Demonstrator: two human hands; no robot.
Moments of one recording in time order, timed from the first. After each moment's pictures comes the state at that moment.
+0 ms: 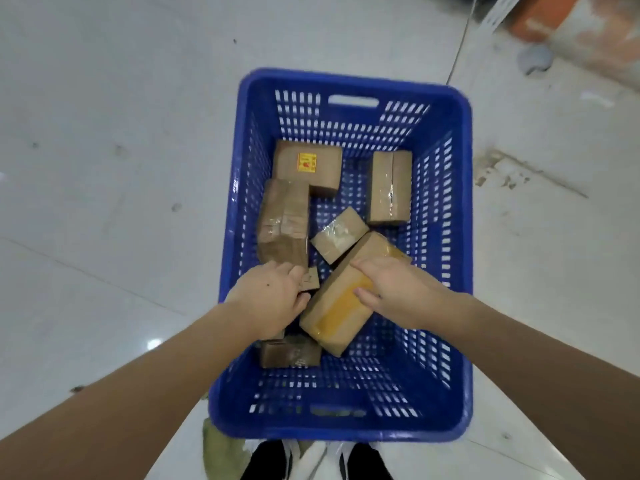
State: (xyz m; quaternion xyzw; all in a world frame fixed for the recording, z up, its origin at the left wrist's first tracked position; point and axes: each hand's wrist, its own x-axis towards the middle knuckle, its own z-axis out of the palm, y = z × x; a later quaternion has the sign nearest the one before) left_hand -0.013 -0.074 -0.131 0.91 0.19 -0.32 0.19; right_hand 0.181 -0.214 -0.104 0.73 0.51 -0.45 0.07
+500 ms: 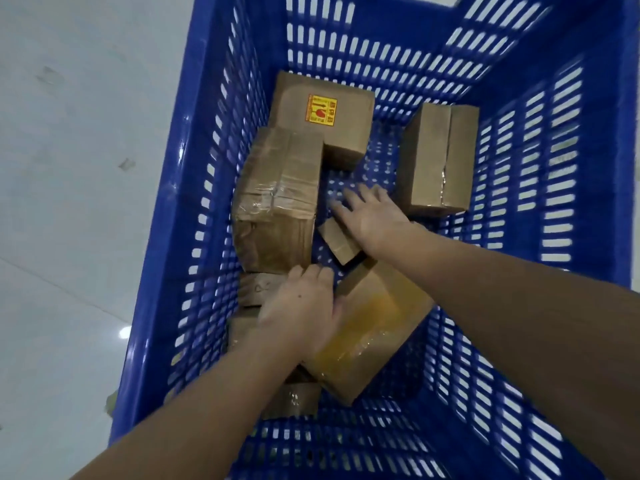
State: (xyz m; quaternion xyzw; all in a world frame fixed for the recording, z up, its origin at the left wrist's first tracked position) left_hand 0.012 -0.122 -0.310 0.86 0.32 -0.26 0.29; right_hand 0.201 -0.111 -0.352 0.67 0.62 -0.24 0.33
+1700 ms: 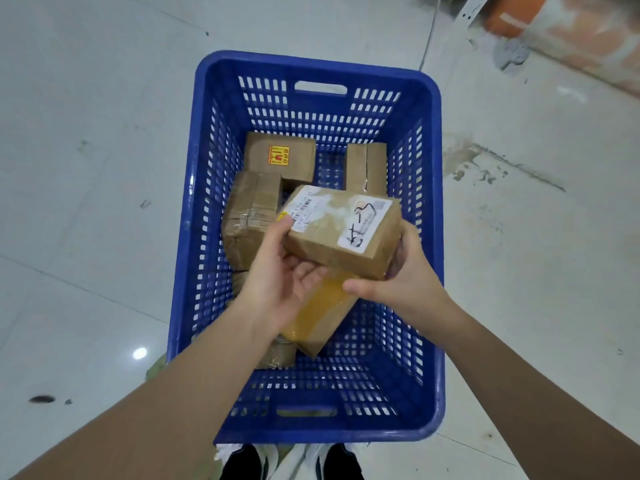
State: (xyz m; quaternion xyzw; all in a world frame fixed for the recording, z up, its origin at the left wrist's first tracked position) left_hand 0.054 -0.133 -0.106 0.14 0.52 0.10 0.83; right_hand 0.192 -0.272 -0.094 0.71 0.18 -0.50 -0.47
